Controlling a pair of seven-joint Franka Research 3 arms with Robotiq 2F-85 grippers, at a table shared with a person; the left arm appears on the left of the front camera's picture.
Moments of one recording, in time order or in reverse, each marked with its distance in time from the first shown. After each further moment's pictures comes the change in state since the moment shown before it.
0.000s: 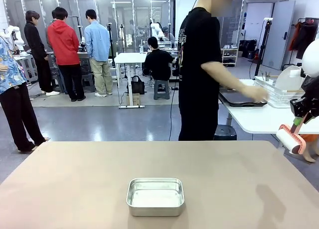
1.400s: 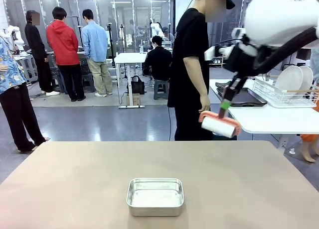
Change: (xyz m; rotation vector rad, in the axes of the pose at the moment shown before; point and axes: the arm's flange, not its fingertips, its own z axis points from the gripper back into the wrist) left arm 0.000 0.000 0.000 0.000 0.000 0.000; right arm -0.033 0.280 0.097 0.214 -0.060 1.060
